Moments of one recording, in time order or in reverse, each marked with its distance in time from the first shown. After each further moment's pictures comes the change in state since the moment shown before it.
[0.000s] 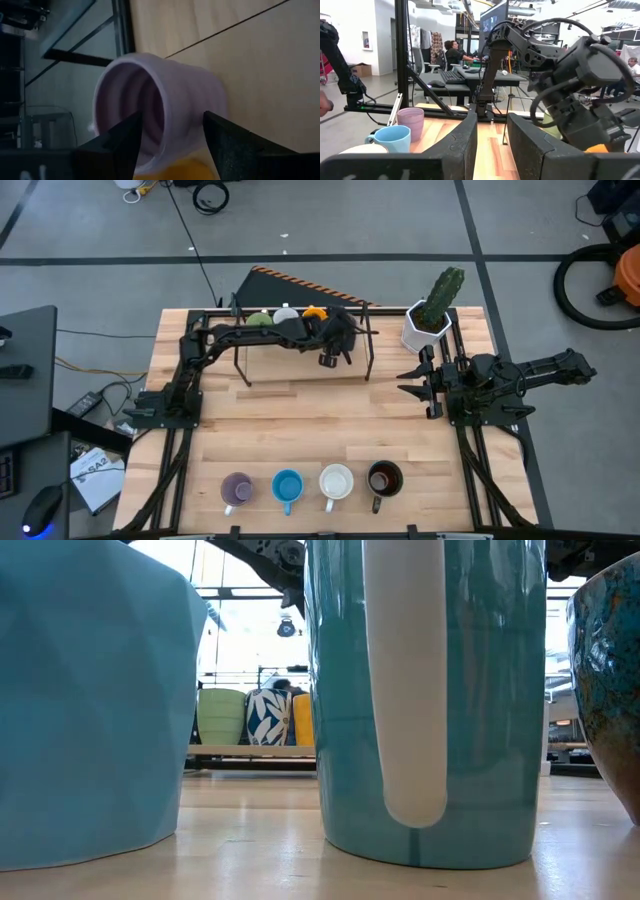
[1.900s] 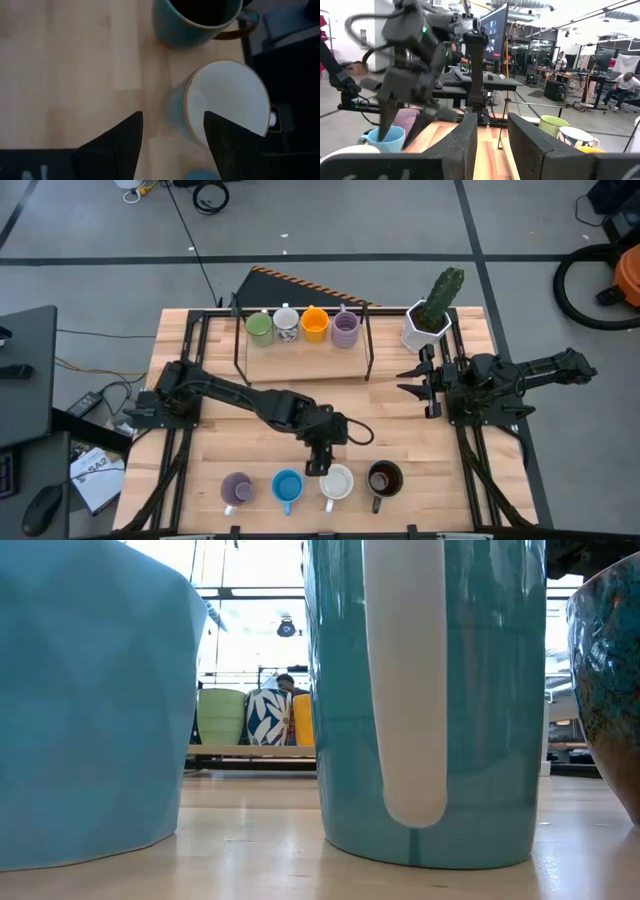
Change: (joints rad) left arm -0.556 -0.114 0.039 -0.307 0.463 -0.983; right arm -0.002 0.018 0.000 0.036 0.002 -0.046
